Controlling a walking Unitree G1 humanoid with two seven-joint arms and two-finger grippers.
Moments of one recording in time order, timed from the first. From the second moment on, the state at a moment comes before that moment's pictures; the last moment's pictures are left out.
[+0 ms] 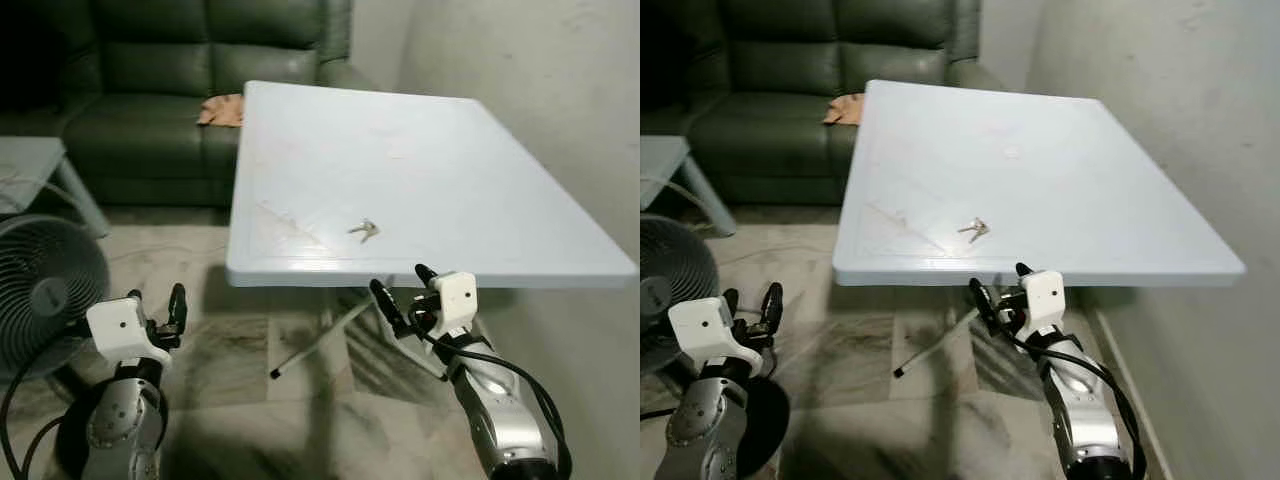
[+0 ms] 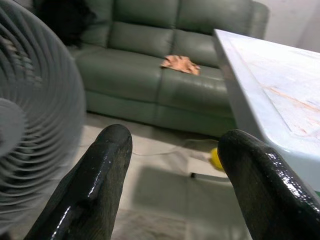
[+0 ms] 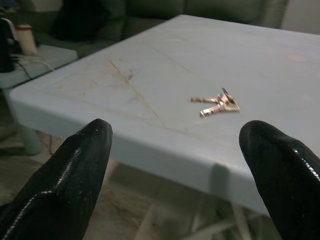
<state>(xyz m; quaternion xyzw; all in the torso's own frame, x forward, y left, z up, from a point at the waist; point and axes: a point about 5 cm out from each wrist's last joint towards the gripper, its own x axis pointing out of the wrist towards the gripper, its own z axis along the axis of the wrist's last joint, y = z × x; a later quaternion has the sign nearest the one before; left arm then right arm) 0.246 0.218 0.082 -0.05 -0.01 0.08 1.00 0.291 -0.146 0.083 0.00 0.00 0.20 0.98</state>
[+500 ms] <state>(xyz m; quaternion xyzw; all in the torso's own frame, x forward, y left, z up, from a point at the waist) 0.251 0.210 0.080 -0.05 0.01 0.06 1.00 0.293 -0.151 0.085 0.01 0.00 0.20 0.98</state>
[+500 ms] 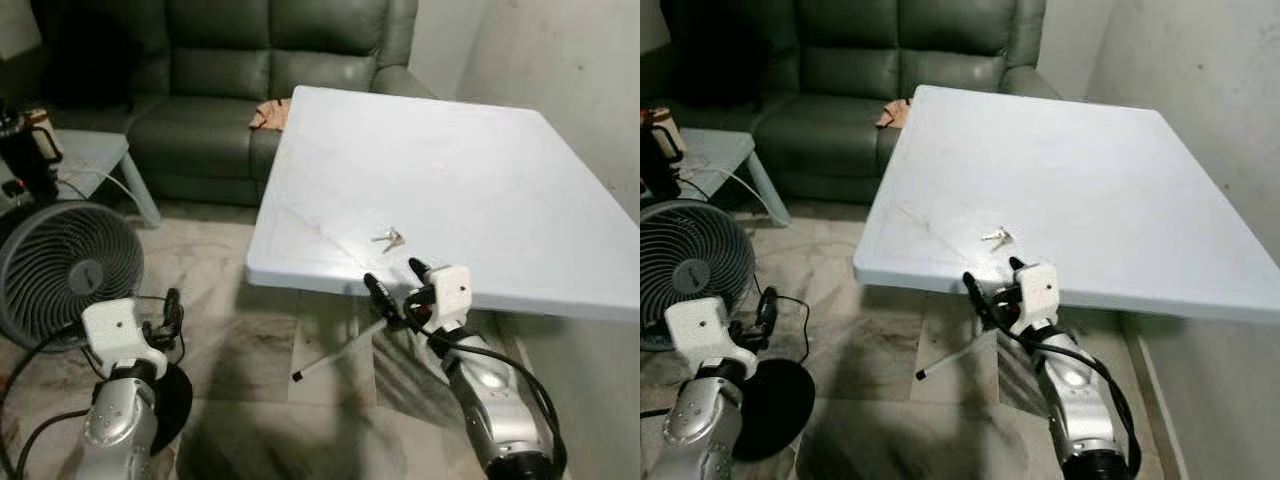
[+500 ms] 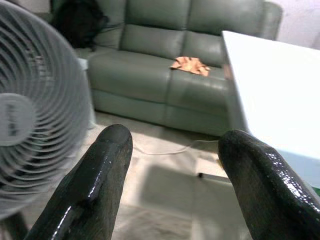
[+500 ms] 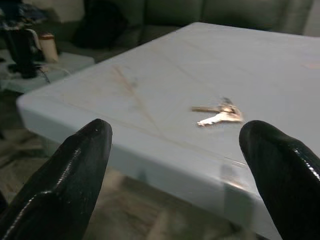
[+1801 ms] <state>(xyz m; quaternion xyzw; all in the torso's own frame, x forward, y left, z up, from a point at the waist) 0.246 0.197 0.082 -0.05 -0.01 0.02 1.00 0.291 -0.151 0.079 -0.02 0.03 0.24 0.97</state>
